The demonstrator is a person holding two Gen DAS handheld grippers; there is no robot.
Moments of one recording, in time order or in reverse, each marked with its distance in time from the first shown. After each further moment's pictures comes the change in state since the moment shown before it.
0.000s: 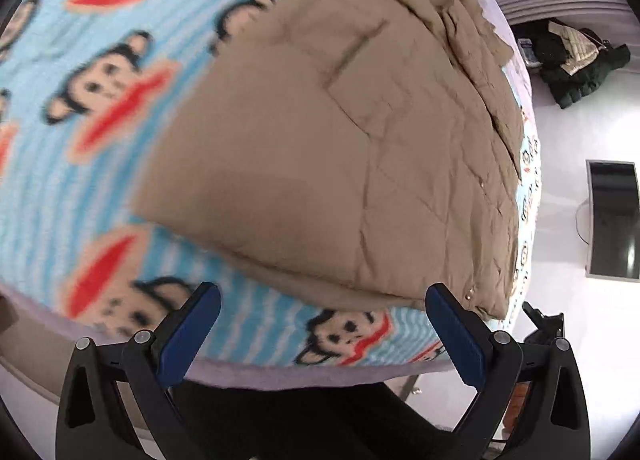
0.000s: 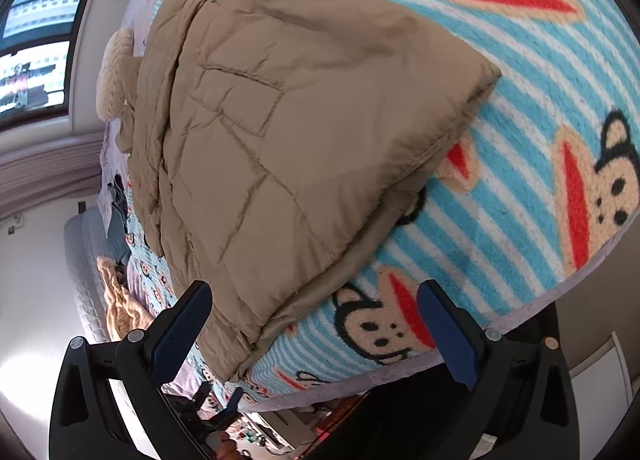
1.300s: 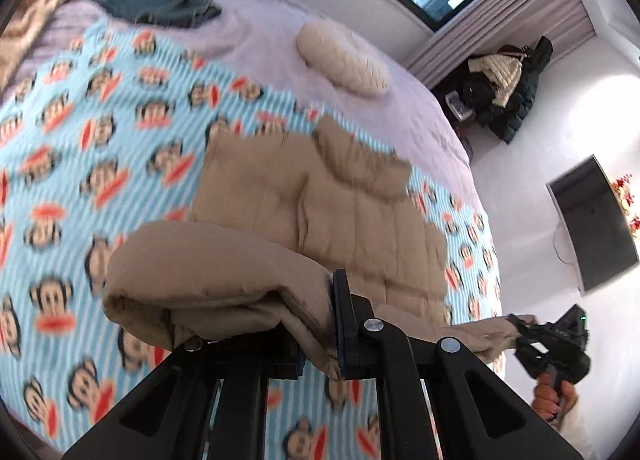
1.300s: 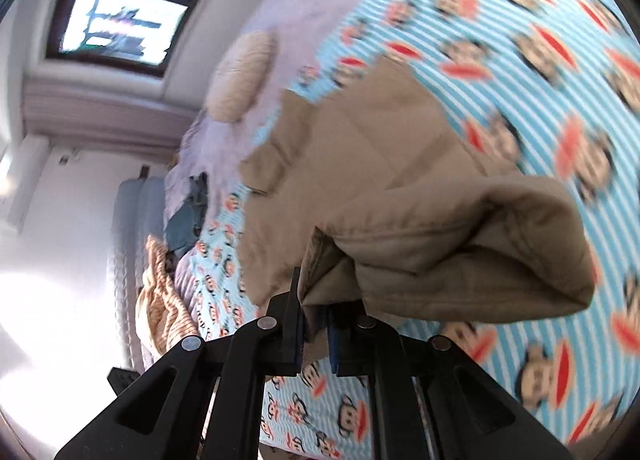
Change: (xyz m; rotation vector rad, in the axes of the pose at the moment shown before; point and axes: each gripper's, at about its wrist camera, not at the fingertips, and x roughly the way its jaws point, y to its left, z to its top) left arm -0.121 -0.193 0.148 0.264 -0.433 -0.016; right arm -0.051 0.236 0.112 -0.433 -0.091 0.183
